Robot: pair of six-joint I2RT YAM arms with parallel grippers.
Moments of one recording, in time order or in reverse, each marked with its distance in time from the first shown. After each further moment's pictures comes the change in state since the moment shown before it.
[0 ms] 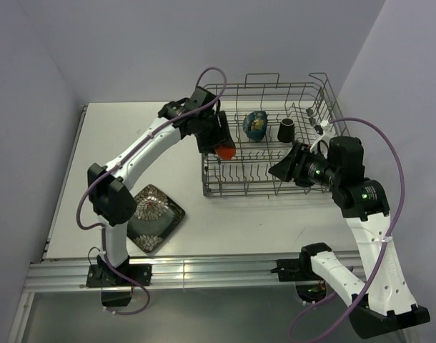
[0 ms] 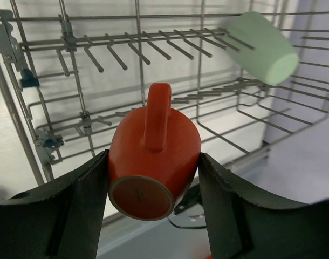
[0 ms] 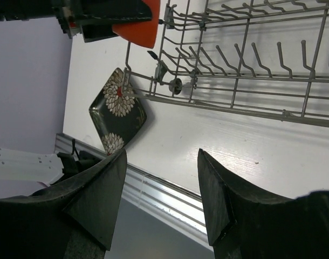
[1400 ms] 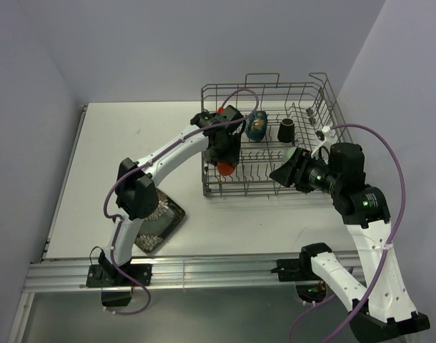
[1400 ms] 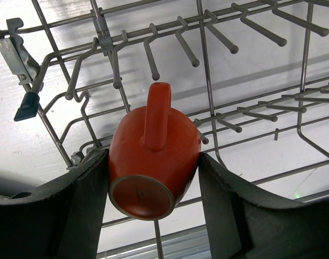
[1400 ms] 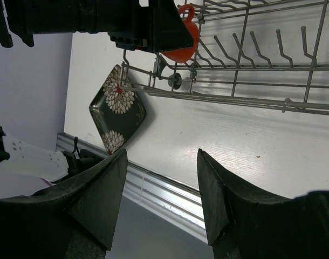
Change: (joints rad) left arm -0.136 0.238 0.164 -0.176 -0.263 0.228; right arm 0.000 -0.055 -0.045 -0.010 0.006 0.019
